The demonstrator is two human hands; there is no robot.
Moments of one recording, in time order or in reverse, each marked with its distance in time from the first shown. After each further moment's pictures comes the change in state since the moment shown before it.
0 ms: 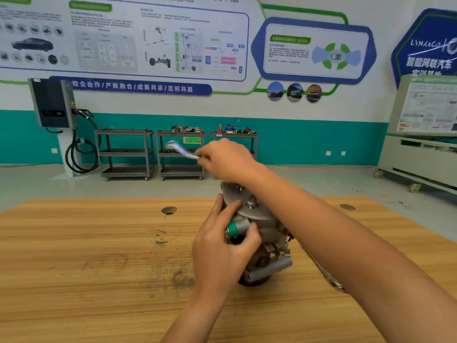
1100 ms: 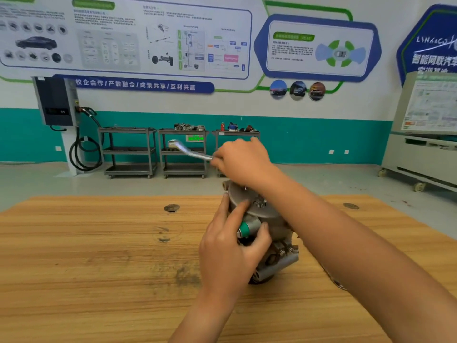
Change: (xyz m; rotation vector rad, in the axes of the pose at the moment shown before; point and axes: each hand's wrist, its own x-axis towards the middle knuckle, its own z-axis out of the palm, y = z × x) left_hand -0.003 0.010 0.000 0.144 -0.032 0.080; right_hand -0.016 0.004 -0.006 -0.117 0.005 0.104
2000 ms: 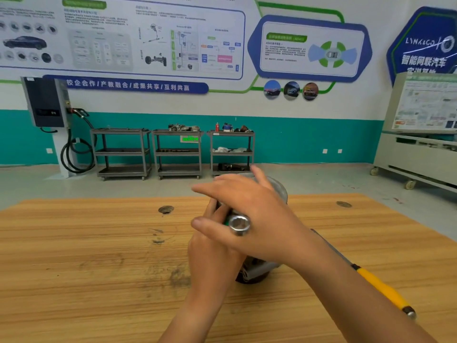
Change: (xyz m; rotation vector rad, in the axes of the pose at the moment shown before) left_hand 0.005 -0.006 -0.006 0.128 -0.080 0.005; right_hand -0.113 -0.015 -0.021 0.467 0.122 -0.261
